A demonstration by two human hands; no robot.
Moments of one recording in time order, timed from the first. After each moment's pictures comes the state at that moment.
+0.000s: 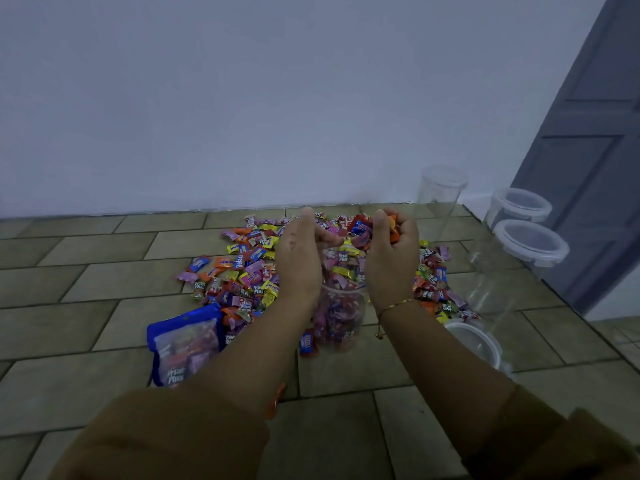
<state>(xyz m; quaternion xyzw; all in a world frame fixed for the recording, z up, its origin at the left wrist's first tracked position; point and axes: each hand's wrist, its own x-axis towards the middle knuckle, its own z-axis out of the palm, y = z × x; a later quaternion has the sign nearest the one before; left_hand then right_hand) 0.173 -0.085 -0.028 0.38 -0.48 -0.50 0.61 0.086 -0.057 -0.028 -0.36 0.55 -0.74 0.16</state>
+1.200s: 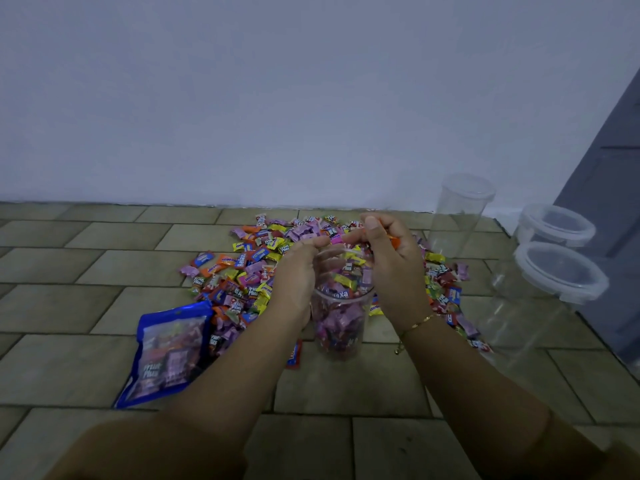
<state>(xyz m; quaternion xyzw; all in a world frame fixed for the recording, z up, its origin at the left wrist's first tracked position) 0.155 -0.091 -0.037 0.41 -0.37 -0.63 0.54 0.048 -0.055 -0.020 -0.49 0.45 -0.68 0.31</state>
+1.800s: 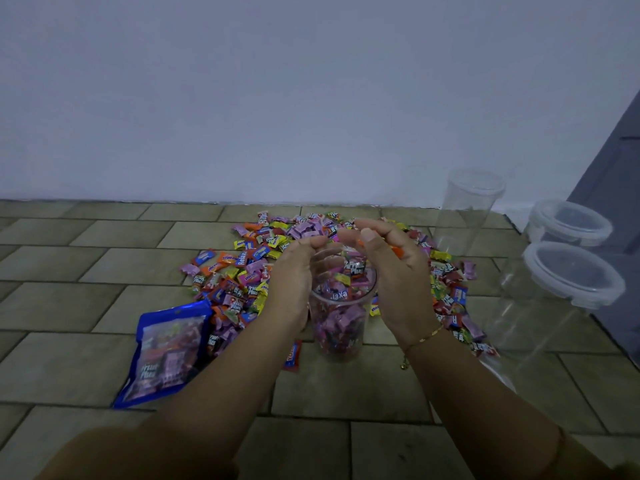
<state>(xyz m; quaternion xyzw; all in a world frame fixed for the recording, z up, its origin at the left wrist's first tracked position) 0.152 -0.086 -0.031 0.43 -0.37 -0.62 0.54 0.040 -0.047 -0.026 -0.49 0.40 -0.68 0.38</state>
